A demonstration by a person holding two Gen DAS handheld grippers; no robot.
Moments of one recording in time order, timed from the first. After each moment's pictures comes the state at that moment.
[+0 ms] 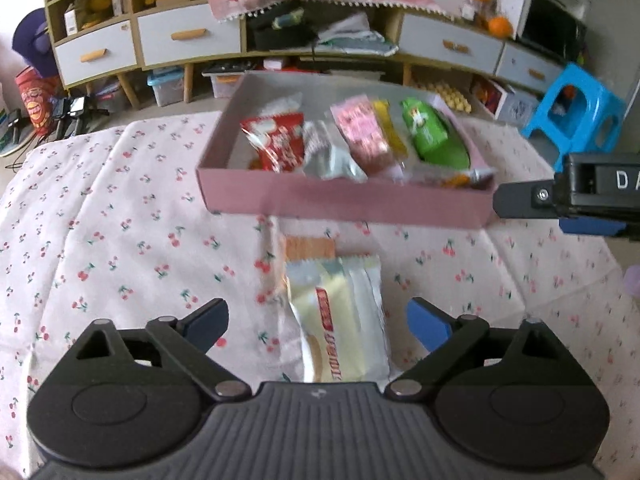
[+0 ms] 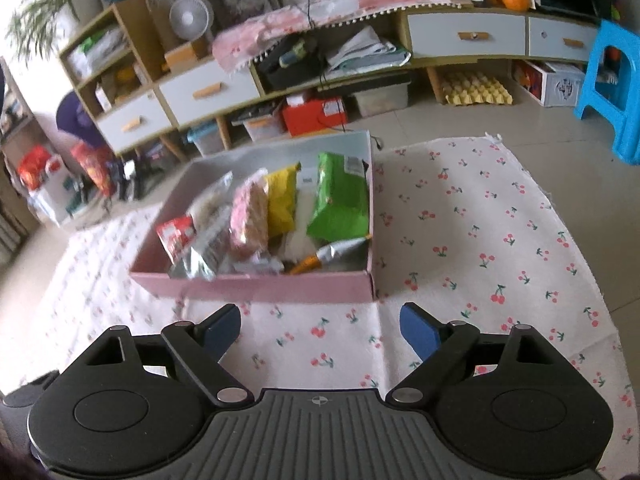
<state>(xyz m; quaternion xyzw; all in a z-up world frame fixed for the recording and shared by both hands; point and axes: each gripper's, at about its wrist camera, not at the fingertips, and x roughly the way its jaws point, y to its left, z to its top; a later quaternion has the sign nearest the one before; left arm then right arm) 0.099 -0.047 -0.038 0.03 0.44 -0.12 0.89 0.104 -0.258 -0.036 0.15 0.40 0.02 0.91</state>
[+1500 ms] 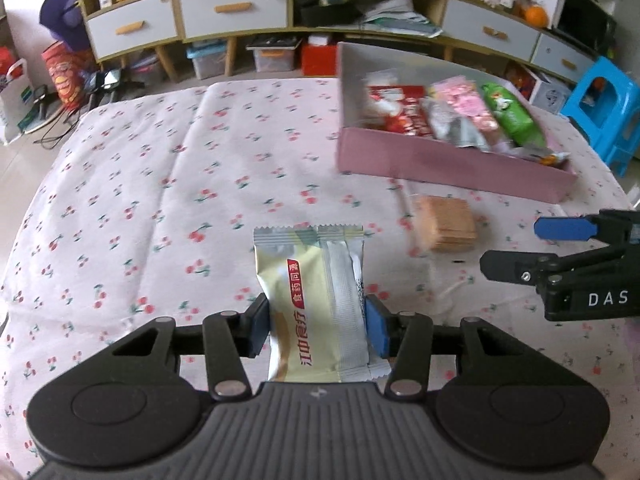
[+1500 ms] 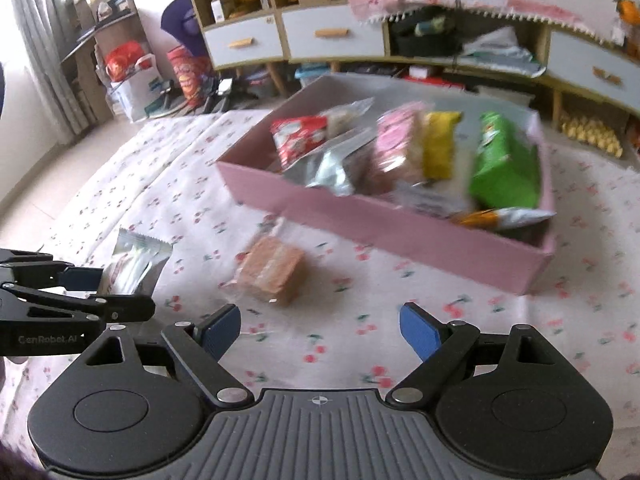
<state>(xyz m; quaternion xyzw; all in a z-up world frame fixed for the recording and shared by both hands) 0.097 0.044 -0.038 0.04 0.47 -0.09 0.88 0.117 -0.167 -0.080 0.03 0.41 0.18 0.89</state>
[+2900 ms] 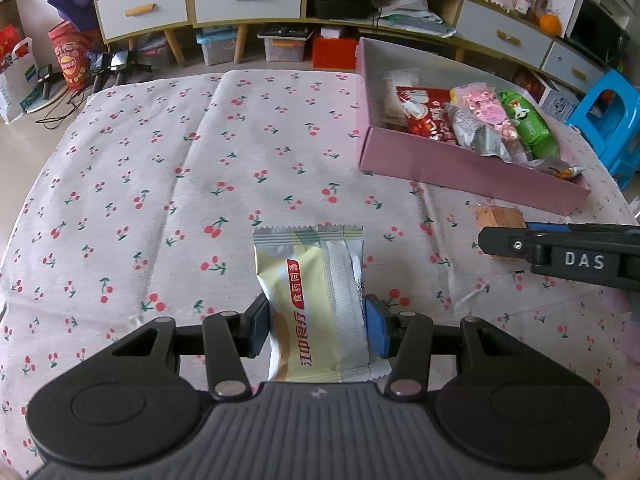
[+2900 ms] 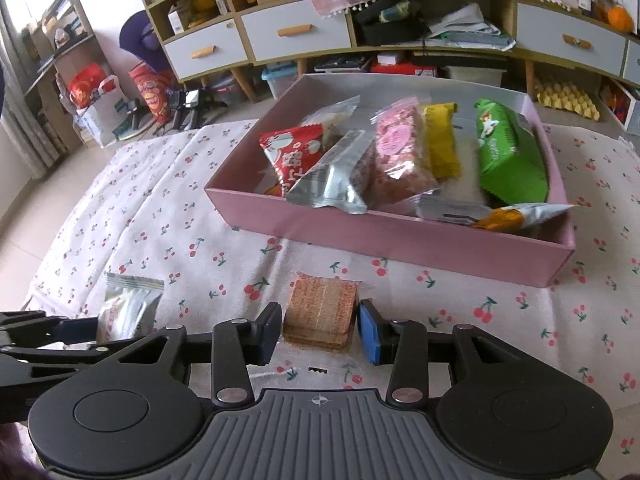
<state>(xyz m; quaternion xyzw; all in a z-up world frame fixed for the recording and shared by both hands) 0.109 0.059 -0.039 0.02 0.49 -0.09 0.87 0.133 -0.152 -0.075 0.08 0.43 0.12 0.89</state>
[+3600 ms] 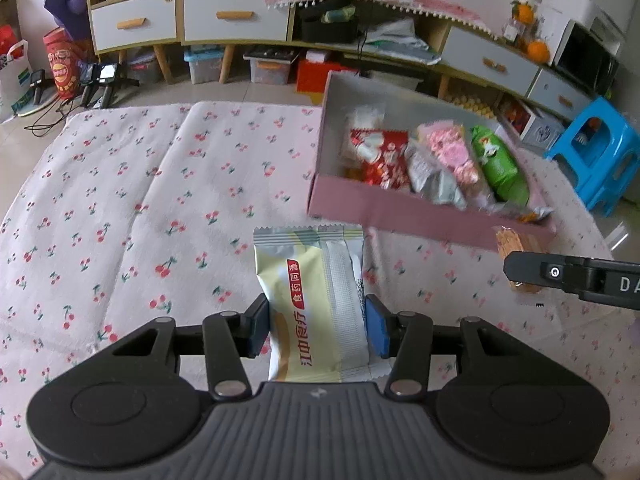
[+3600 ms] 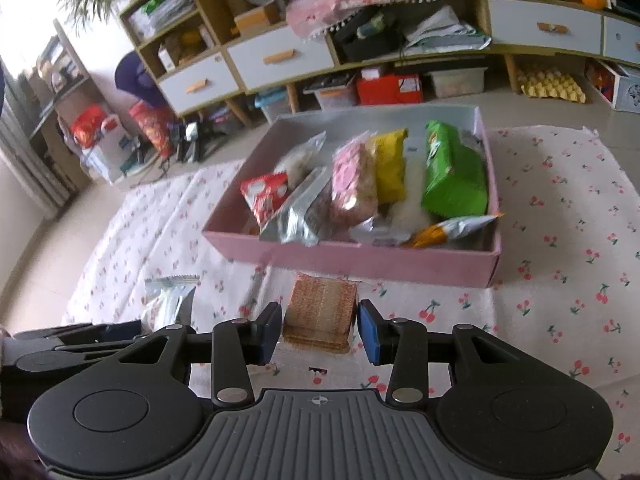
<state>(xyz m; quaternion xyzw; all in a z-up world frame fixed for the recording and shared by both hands) 0.117 0.030 -0.021 -0.02 0.46 -0.10 0.88 0.117 -0.203 -0.042 0.14 0.41 0.12 0.89</state>
